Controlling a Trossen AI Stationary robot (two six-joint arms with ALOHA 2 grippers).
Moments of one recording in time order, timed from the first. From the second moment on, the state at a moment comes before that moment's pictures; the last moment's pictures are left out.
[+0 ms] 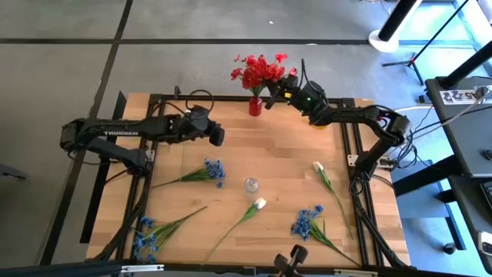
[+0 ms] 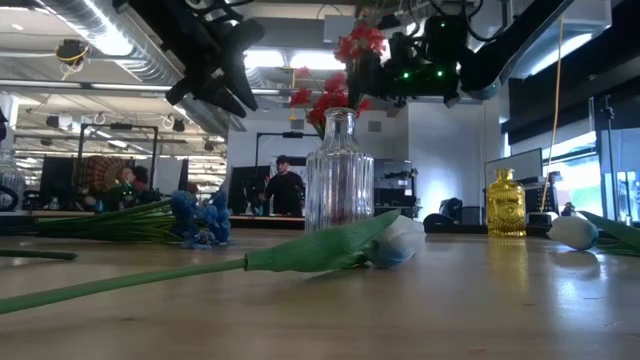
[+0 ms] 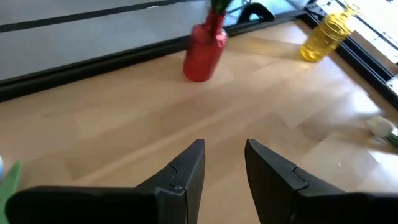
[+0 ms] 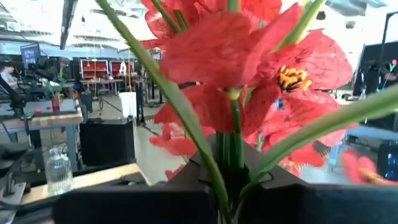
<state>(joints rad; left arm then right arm) 0.19 1.20 0.89 -0.41 -0.47 -0.73 -0.58 1.65 0.91 0.98 -0.02 -0.01</state>
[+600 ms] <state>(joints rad) 0.23 1.20 0.89 -0.40 -0.40 -0.70 -0.58 1.77 0.91 0.82 -0.02 0.00</state>
